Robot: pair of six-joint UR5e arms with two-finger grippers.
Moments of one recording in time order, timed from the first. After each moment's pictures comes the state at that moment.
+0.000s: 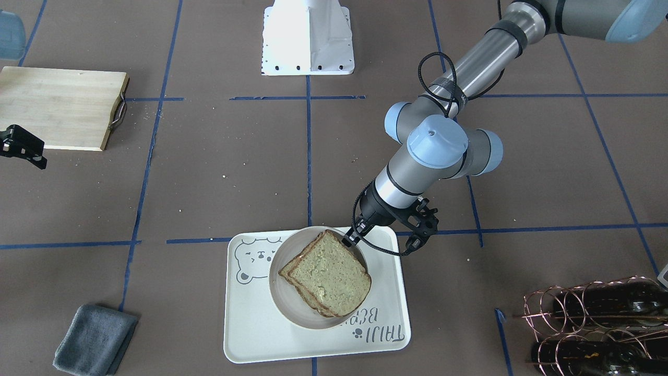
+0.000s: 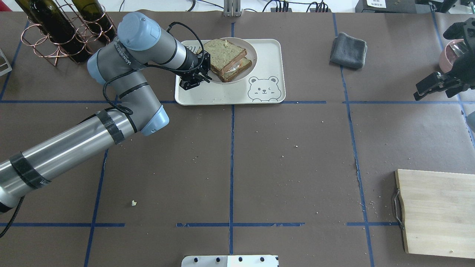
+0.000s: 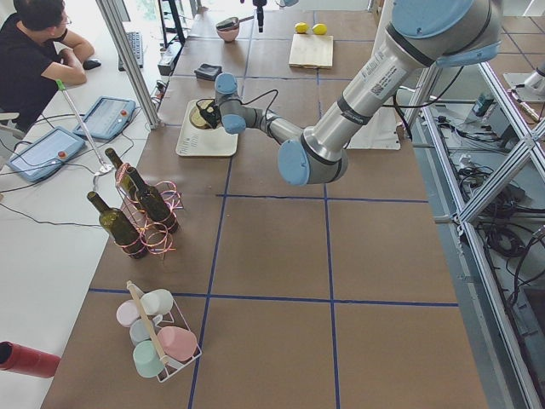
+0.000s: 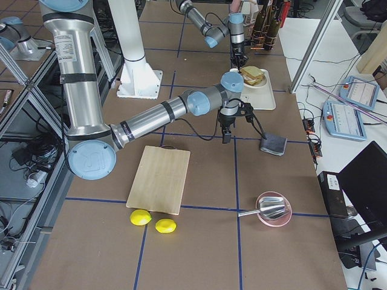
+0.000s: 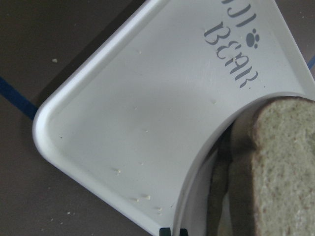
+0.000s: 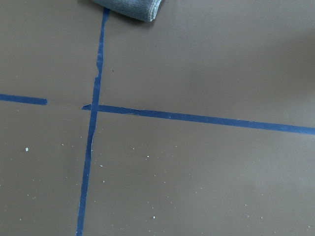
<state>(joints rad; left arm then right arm) -0.76 -2.43 -1.08 -2.36 -2.03 -2.08 1.19 -1.46 1.90 -1.63 2.29 0.43</state>
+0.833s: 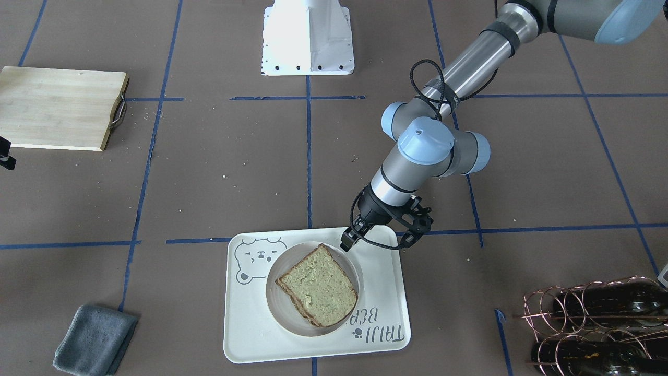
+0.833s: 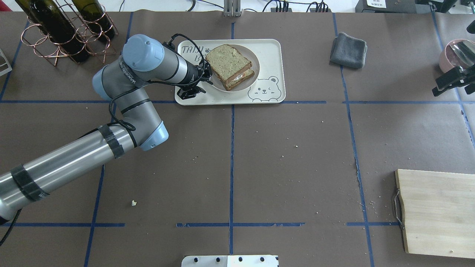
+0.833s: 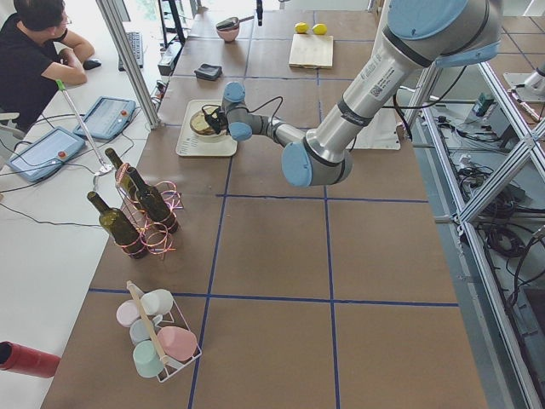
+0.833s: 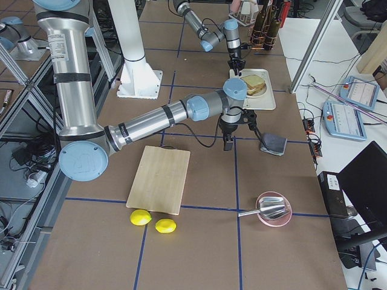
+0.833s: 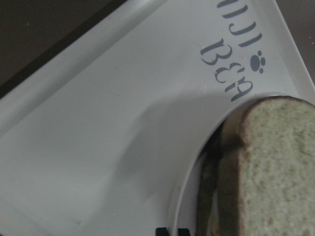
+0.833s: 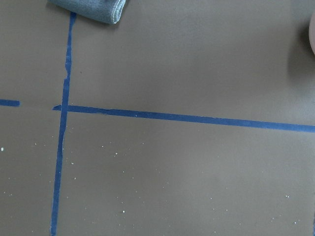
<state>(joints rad) -0.72 -2.34 -1.17 -2.38 -1.94 -1.97 1.26 -1.46 1.88 -1.66 2.31 0.38</state>
